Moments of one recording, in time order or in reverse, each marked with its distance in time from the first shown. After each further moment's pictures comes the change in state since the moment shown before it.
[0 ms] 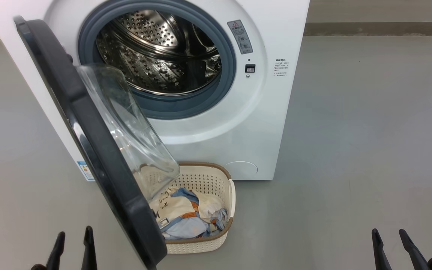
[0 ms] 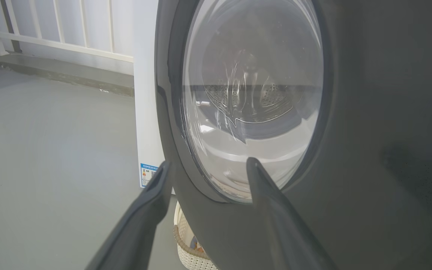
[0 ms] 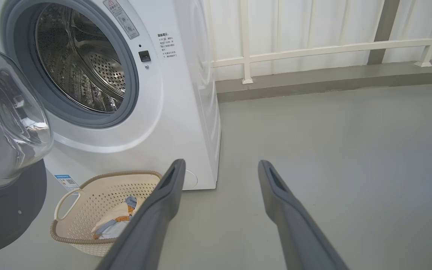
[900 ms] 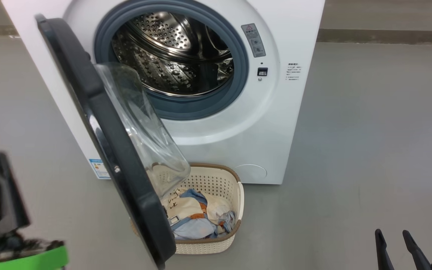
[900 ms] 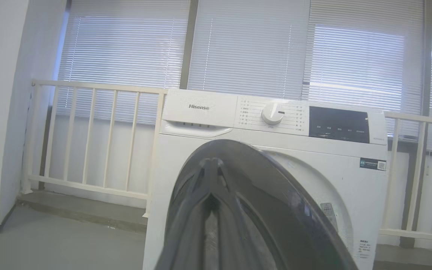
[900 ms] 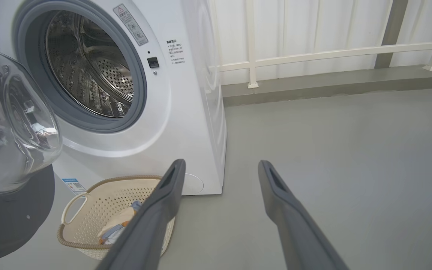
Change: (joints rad) left arm -0.094 -0.008 0.159 -0.415 0.028 0.006 -0.008; right arm 0.002 0.015 -0.021 -0.007 0.000 0.000 0.000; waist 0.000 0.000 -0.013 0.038
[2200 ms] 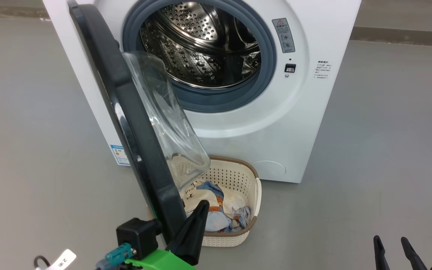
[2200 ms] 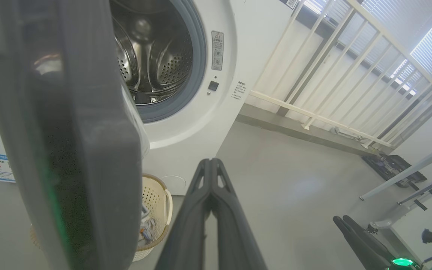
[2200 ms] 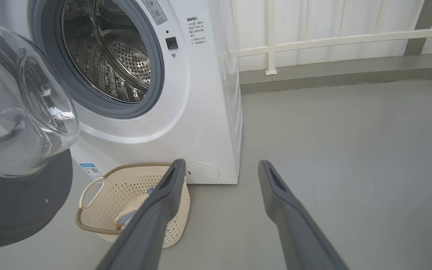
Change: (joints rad) left arm -0.030 0.009 -0.699 0.037 -0.224 0.230 0.369; right arm 0.028 0.018 -0.002 -0.003 0.000 0.000 0.000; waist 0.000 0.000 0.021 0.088
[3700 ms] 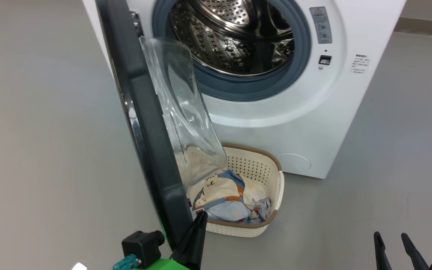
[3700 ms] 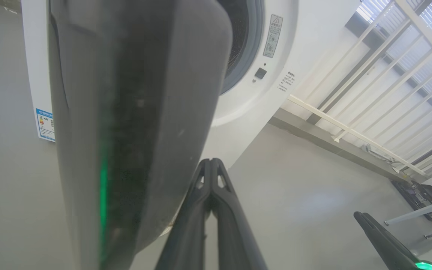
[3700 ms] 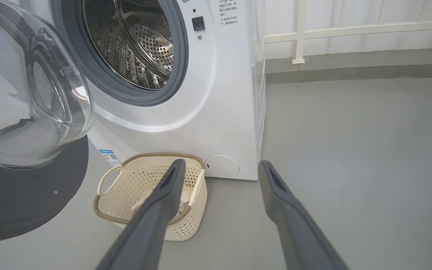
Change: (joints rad) left arm -0.017 -0.008 -0.045 0.201 -0.091 0.118 -0.182; right arm -0.015 -0.013 0.007 0.004 0.007 0.000 0.000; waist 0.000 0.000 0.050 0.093
